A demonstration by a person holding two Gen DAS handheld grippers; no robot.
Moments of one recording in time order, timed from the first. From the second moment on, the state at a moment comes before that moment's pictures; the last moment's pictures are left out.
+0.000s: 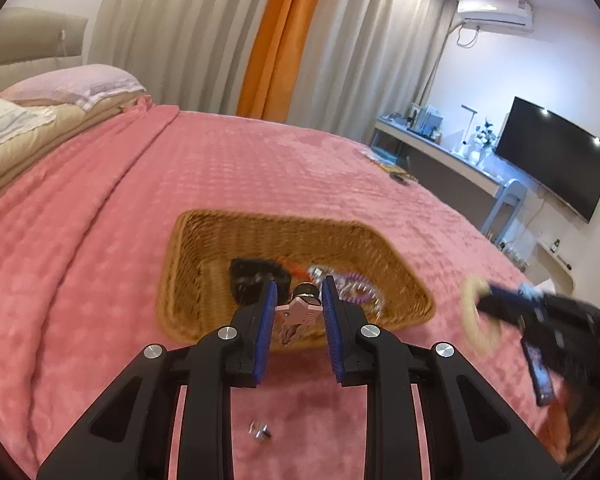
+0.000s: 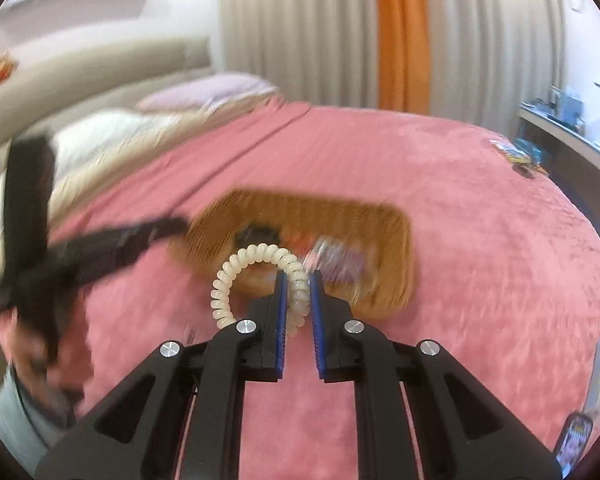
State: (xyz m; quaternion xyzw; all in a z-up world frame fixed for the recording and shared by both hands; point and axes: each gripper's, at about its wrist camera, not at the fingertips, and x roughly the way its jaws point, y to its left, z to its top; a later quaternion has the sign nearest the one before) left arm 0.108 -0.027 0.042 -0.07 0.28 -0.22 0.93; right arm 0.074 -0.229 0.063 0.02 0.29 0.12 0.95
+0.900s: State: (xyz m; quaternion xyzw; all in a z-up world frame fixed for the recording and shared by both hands) left arm 0.174 -0.062 0.017 -0.03 0.26 -0.19 0.95; right arm 0.189 -0.252 0.001 0.10 0.33 0.08 0.94
